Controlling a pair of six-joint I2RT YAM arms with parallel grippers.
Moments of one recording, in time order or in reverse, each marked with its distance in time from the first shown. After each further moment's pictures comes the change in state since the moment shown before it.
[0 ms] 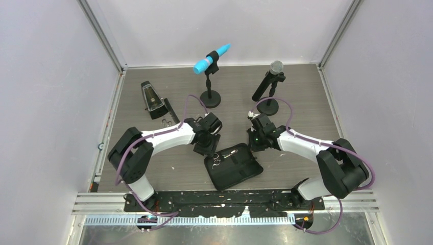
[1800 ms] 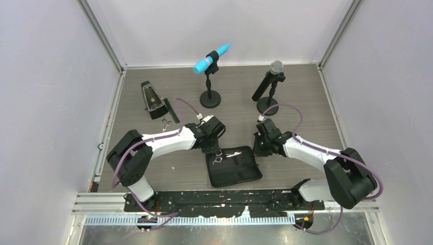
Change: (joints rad) left arm -0.072 -0.043 -0.053 0.151 -0.125 -0.480; right arm -0.015 -0.106 -0.102 -0.014 0.020 0.199
